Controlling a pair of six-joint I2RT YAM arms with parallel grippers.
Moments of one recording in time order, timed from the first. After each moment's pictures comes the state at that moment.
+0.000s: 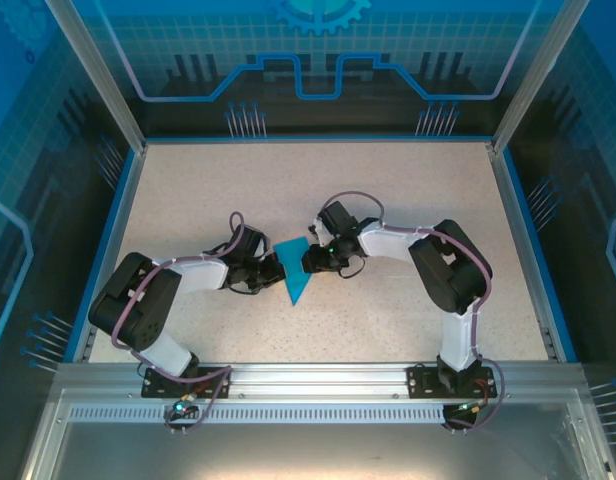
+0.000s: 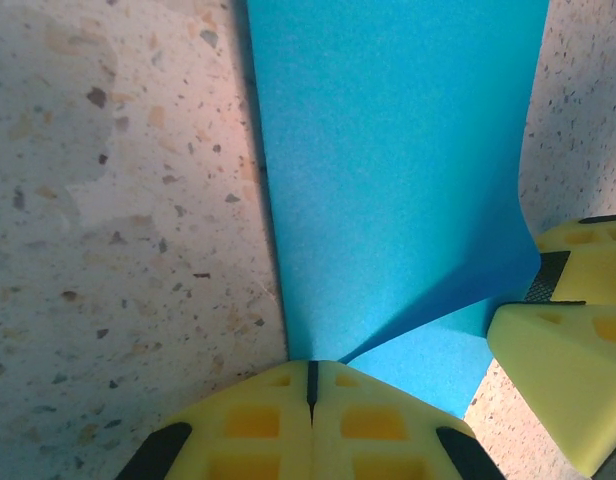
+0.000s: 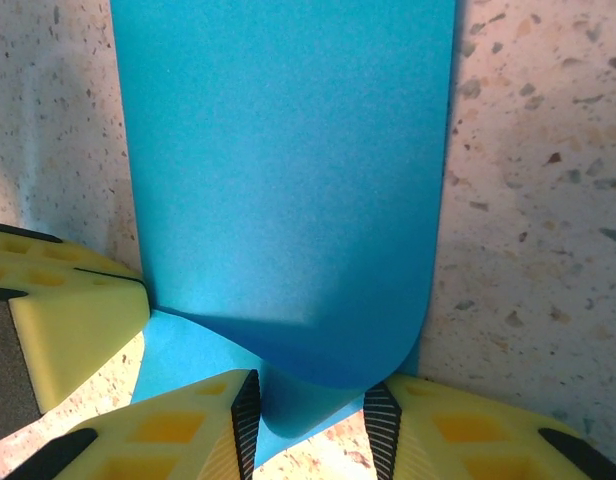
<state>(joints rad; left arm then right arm) -0.40 1.59 0.64 -0.05 0.38 -0.84 0.65 1.95 1.17 -0.36 -0.40 0.46</state>
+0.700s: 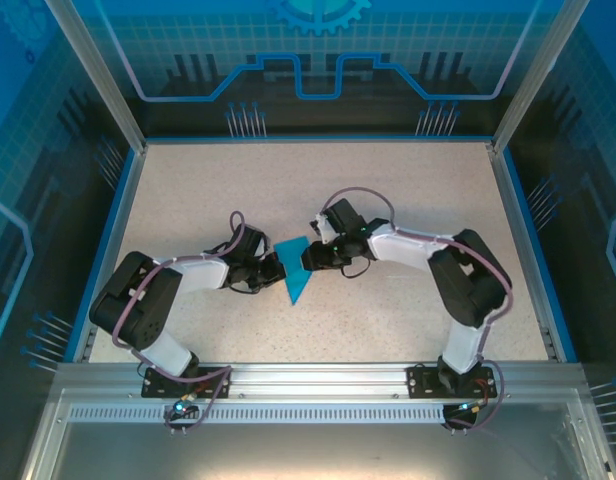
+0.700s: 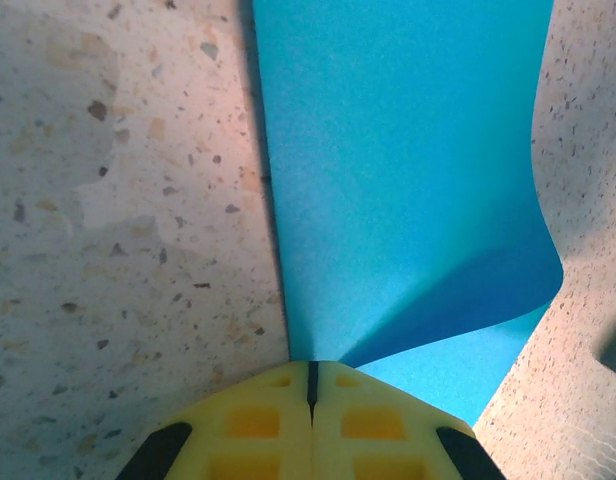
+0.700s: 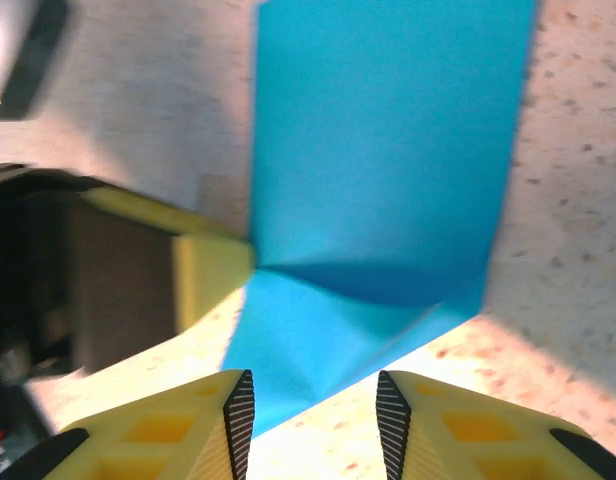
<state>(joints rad) -0.40 1.60 0.64 -0.05 0.38 -0.84 0.66 1.79 1.09 -0.32 -0.44 0.48</state>
